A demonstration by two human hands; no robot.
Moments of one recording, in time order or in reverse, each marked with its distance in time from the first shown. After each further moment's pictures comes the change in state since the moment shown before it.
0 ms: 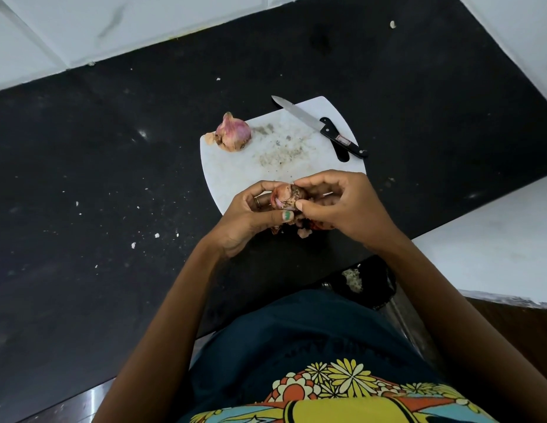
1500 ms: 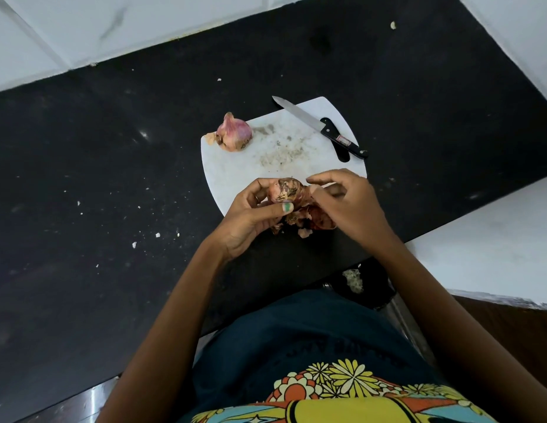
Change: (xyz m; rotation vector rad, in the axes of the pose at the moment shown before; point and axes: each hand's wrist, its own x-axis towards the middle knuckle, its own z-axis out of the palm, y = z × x) left_hand 0.002 -0.001 0.007 -0.119 0.081 0.003; right_hand 0.006 0.017 0.005 -0.153 0.164 0.041
